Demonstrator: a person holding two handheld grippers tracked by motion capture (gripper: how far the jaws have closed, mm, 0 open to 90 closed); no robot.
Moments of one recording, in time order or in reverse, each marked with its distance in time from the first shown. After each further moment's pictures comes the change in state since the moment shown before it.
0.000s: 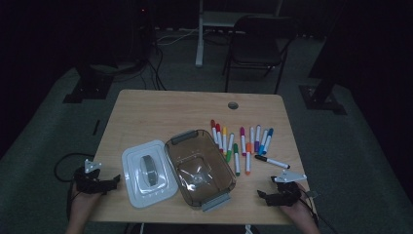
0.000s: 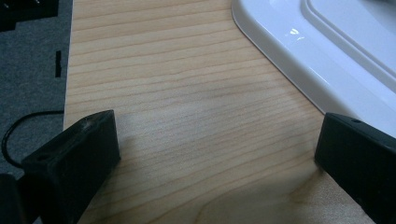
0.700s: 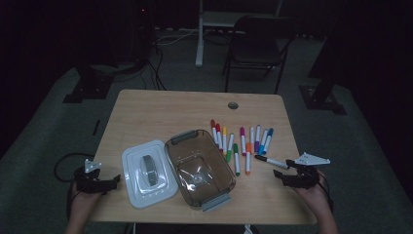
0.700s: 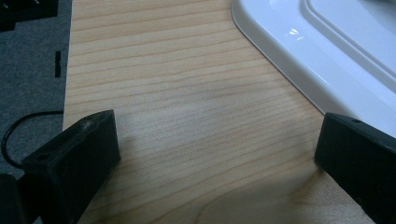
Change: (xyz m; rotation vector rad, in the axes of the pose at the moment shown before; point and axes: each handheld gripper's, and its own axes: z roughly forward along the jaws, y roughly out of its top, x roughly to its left) left arm 0.000 0.000 0.000 -0.001 -0.001 0.001; right arm -0.054 0.030 -0.032 -0.074 -0.063 0.049
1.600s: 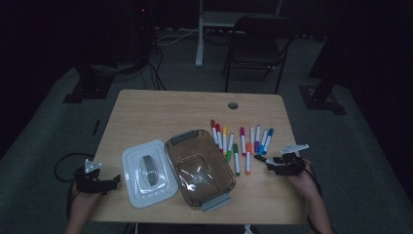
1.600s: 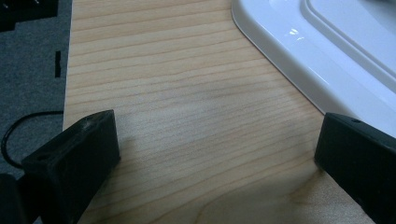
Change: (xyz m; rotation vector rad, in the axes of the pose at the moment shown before) left arm 0.000 0.000 0.000 0.000 0.000 0.000; right arm -0.024 0.009 0.064 0.191 0.064 -0.038
